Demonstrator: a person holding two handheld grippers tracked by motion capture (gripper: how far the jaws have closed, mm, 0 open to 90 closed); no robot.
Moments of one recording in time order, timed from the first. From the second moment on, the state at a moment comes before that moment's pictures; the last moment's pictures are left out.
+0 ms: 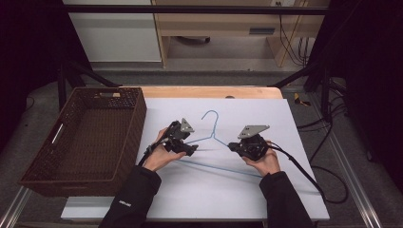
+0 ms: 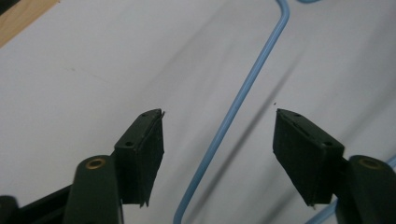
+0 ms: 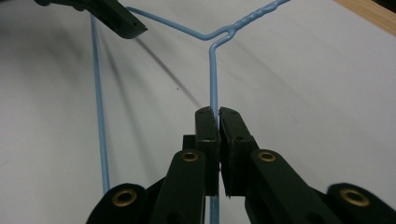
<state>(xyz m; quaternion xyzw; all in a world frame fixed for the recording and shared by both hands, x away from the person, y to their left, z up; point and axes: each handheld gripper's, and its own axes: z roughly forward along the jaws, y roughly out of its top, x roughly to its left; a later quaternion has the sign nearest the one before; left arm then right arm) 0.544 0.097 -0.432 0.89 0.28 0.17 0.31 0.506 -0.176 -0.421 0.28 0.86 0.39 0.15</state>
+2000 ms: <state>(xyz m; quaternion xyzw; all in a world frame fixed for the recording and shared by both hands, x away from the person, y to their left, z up) 0.509 0.064 -0.404 0.94 0.13 0.25 0.19 0.503 -0.182 -0.410 0.29 0.85 0.41 0.14</state>
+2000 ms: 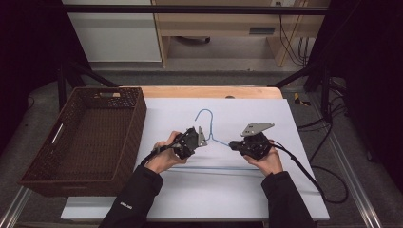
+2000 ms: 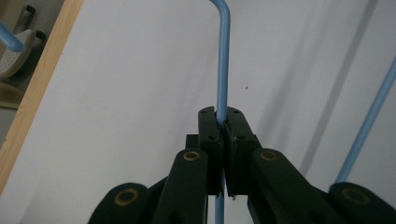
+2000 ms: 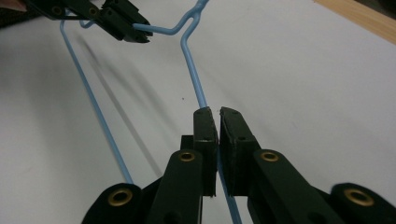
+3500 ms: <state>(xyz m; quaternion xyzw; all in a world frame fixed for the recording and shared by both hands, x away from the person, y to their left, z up) 0.483 0.101 -0.323 0.87 0.31 0.29 0.24 0.427 -0.258 -0.392 0.41 0.74 0.49 0.23</state>
